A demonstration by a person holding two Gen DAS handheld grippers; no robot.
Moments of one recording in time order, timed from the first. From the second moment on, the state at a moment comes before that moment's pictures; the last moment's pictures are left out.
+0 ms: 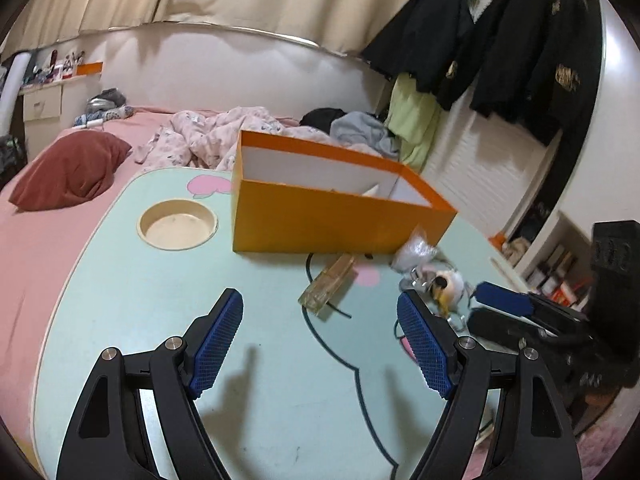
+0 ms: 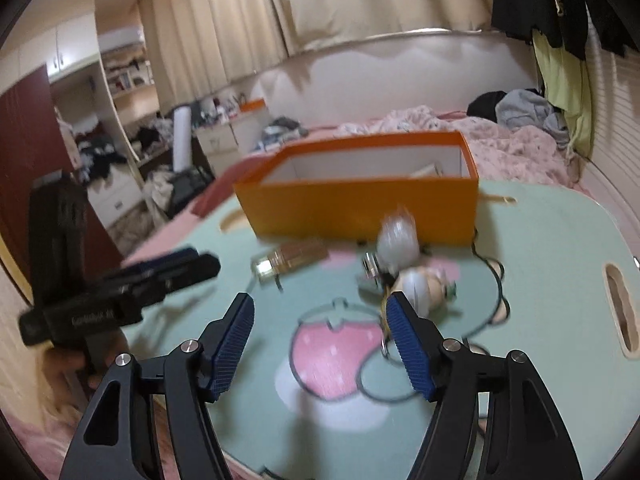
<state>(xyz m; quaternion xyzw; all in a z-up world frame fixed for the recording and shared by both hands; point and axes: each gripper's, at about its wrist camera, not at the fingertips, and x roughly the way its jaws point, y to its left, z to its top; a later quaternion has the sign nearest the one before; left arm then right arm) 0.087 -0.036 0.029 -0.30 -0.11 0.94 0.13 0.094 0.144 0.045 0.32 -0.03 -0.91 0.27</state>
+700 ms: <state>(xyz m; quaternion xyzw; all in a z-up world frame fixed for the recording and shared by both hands) 0.071 -0.046 0.009 -0.36 -0.16 0.91 0.12 0.093 0.120 0.017 0.35 0.06 -0.88 0.31</state>
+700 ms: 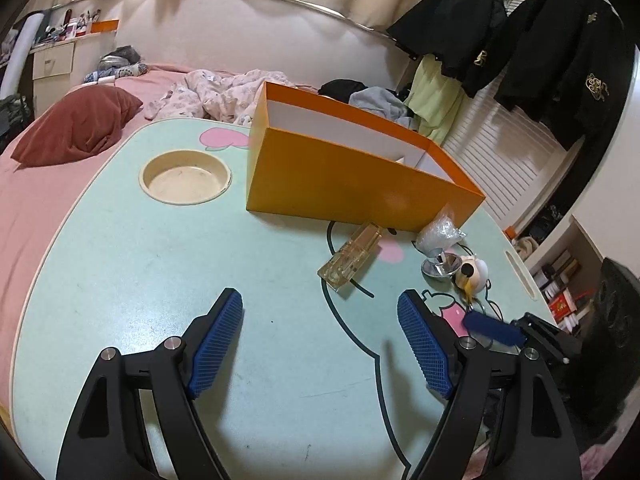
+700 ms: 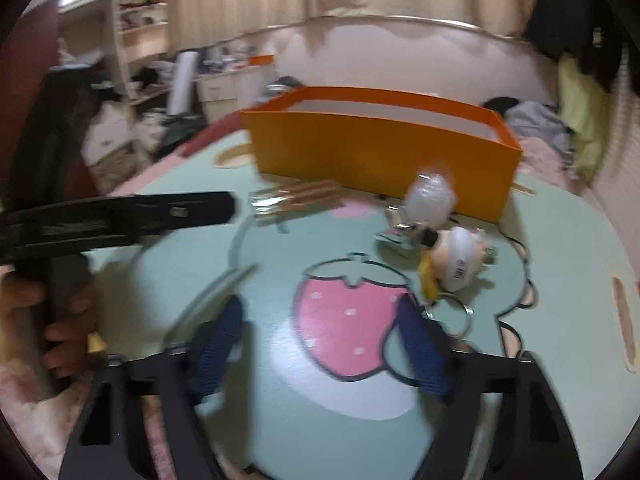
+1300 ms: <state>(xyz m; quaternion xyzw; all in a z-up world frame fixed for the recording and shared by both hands) 0.072 -0.050 0.008 -0.36 -0.16 0.91 0.12 0.049 0.194 0.038 0.36 -0.04 -0.91 0.22</state>
